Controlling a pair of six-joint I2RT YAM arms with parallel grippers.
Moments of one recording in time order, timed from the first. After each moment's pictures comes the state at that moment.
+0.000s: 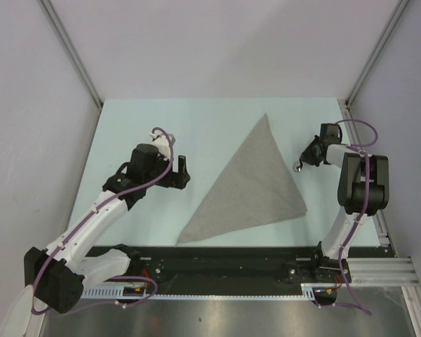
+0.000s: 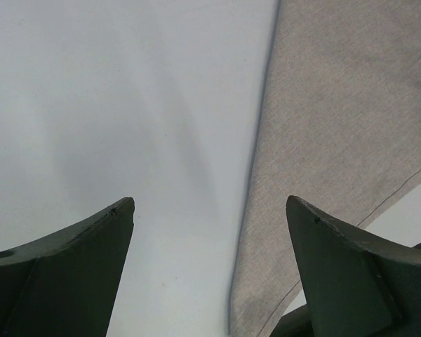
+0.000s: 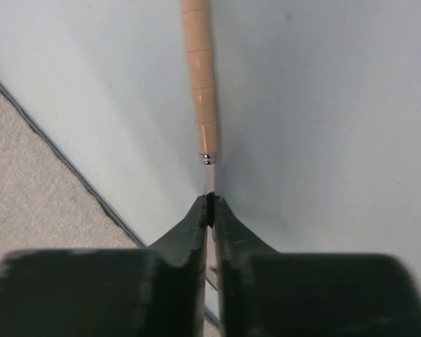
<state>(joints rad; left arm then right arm) -0.45 1.05 0.85 -0.45 0.06 -0.22 -0.11 1.89 1.12 -0.14 -0.09 0.61</state>
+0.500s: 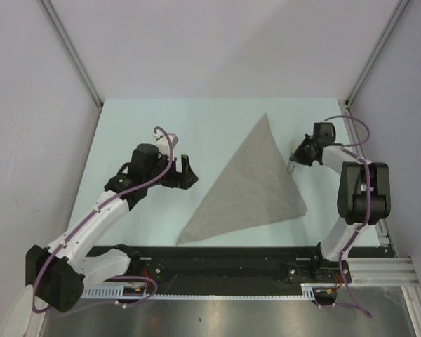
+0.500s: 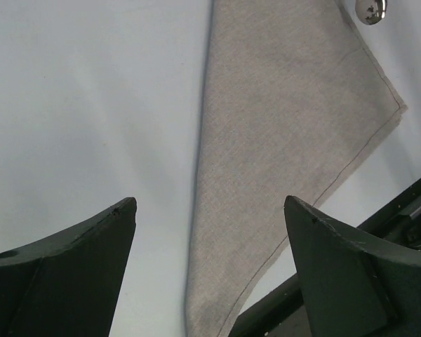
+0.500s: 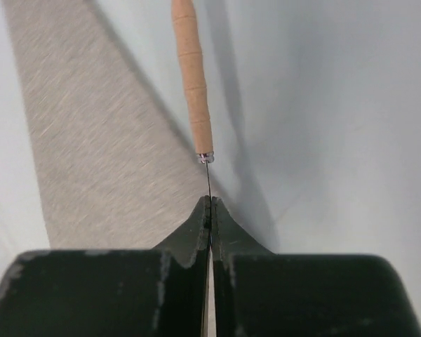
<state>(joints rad) -0.45 1.05 0.83 -0.38 0.21 -0.30 -0.05 1.78 1.08 -0.18 -0.19 0.58</state>
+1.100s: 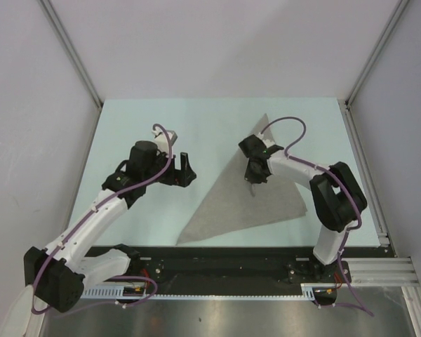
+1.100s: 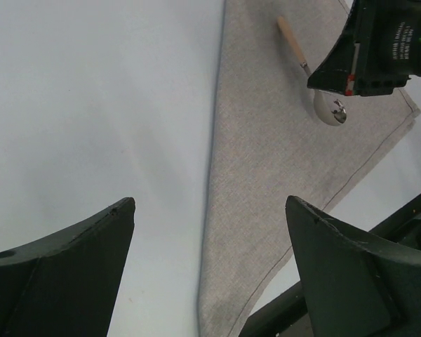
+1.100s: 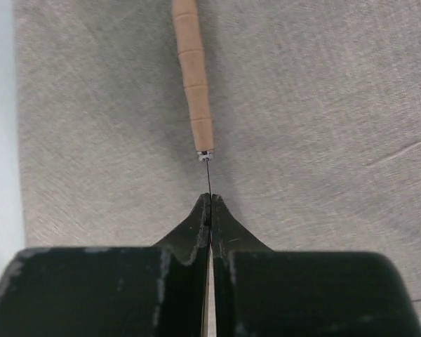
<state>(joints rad) -0.45 1.06 0.88 -0.42 0.18 -0.27 0.56 1.76 1.17 -0.53 0.21 0.78</state>
